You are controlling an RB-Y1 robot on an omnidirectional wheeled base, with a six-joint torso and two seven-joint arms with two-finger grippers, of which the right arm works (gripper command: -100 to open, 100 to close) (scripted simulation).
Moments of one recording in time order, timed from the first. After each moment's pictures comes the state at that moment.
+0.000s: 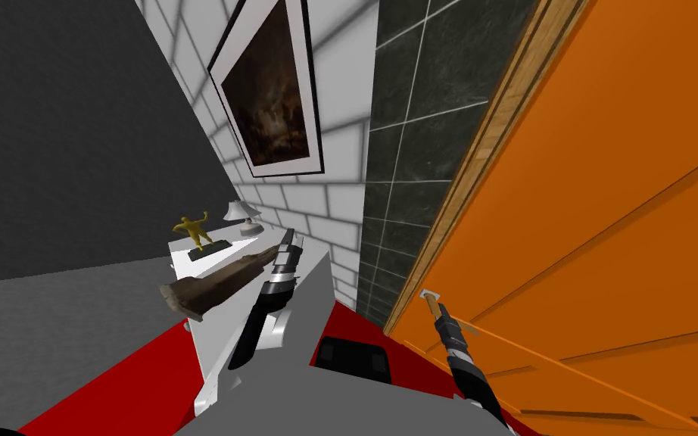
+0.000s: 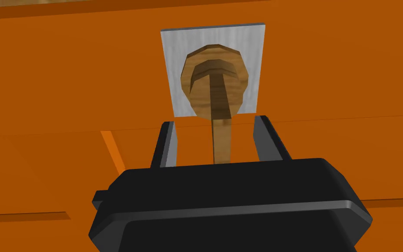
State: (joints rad) arm 0.20 -0.24 -0.18 -0.87 -0.12 -0.82 -0.19
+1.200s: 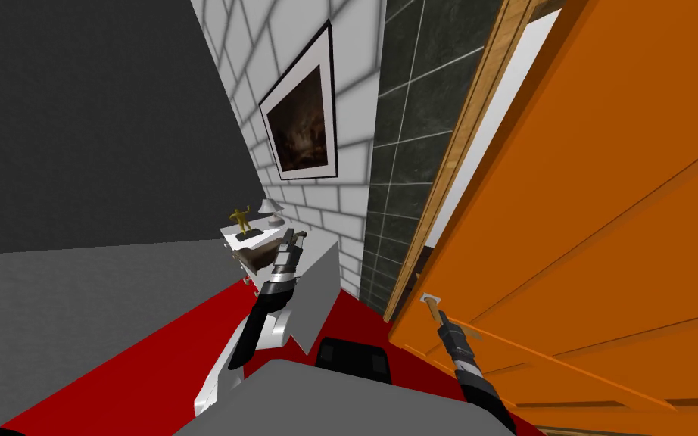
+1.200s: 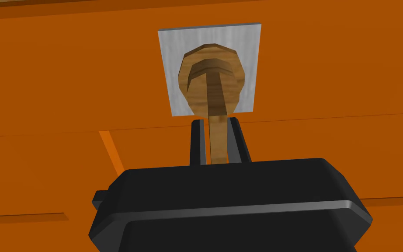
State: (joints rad) arm 0.24 -0.28 -0.13 -0.86 -0.10 -0.88 -0.25
